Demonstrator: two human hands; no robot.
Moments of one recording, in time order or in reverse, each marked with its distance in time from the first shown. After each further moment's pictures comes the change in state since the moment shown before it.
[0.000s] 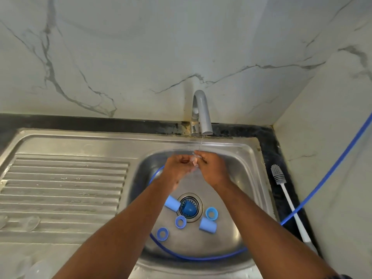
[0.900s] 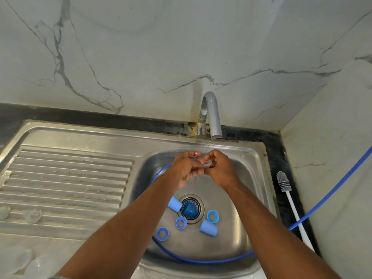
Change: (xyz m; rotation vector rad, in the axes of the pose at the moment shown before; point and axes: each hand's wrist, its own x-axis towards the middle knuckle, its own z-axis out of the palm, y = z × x) left_hand 0.005 0.014 0.005 -0.221 -0.021 -0.162; right_hand 0.005 0.003 -0.012 0.063 -0.046 0.062
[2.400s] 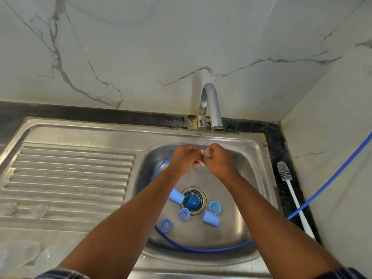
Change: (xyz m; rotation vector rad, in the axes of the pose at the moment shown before) left_hand -0.002 -0.004 -0.007 0.537 0.065 0.265; right_hand -0.002 -0.002 0.010 -0.247 0.089 -0.017
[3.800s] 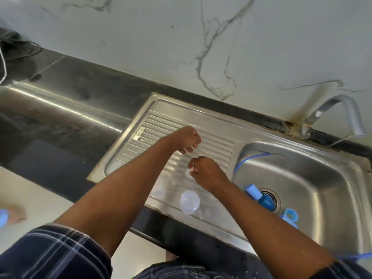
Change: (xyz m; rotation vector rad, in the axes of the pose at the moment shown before) left_hand -0.130 -0.027 -0.326 0.403 0.034 -0.188; right_hand -0.143 -0.221 0.226 -0.368 -0.454 -0.519
